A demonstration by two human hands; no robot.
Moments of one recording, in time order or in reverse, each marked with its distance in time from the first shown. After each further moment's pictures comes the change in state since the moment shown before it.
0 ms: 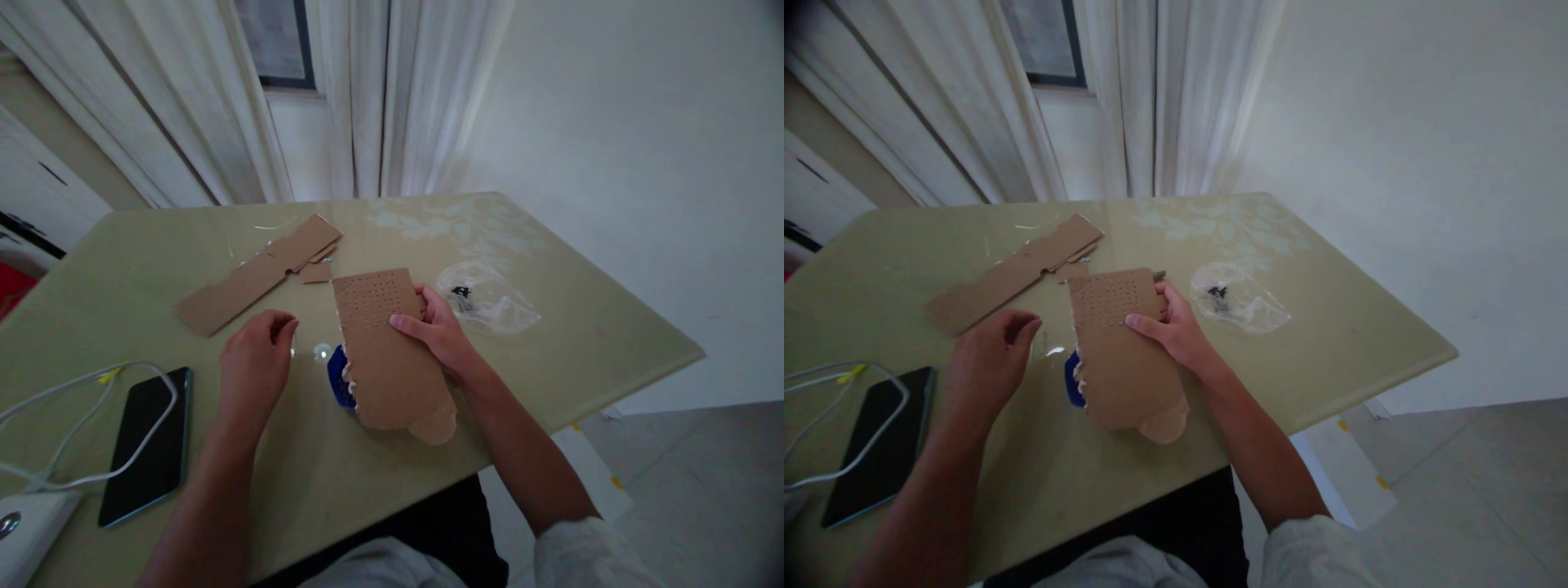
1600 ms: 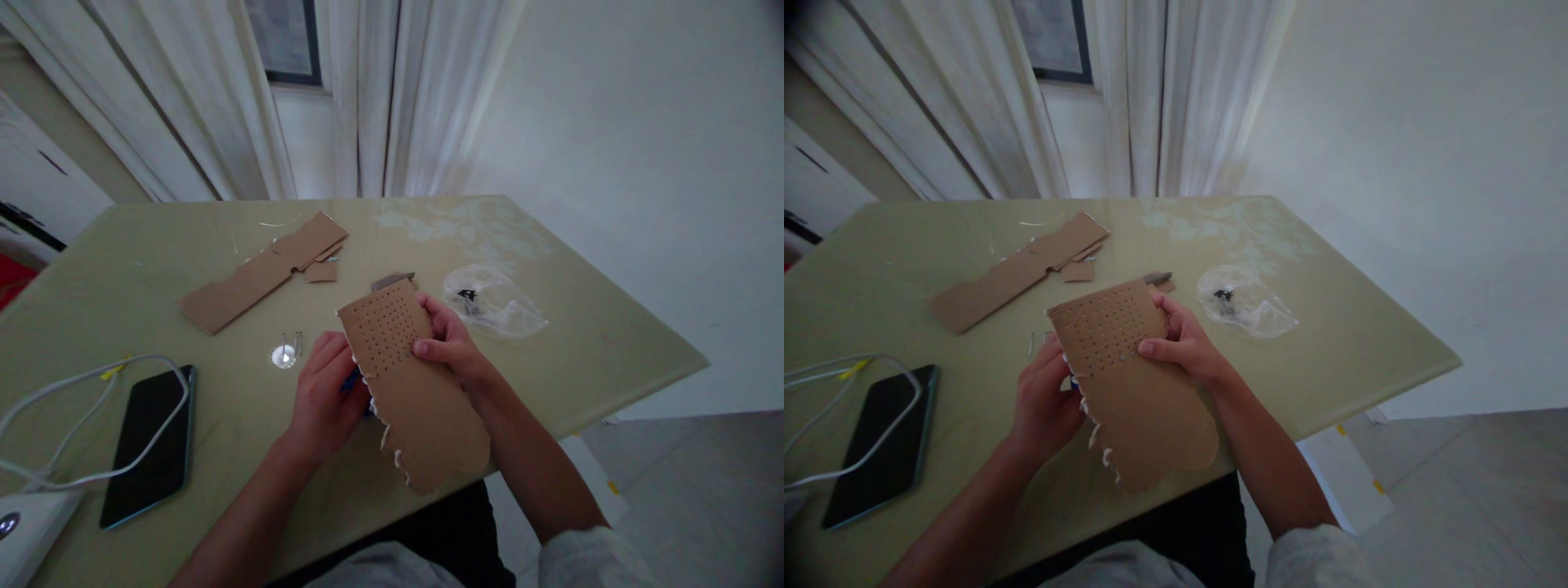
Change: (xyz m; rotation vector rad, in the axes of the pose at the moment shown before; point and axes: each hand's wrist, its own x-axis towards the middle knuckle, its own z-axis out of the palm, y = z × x) left_hand -0.045 0.058 0.015 -0.464 0.113 0.661; right_hand -0.017 -0.004 0.002 0.162 -0.243 0.022
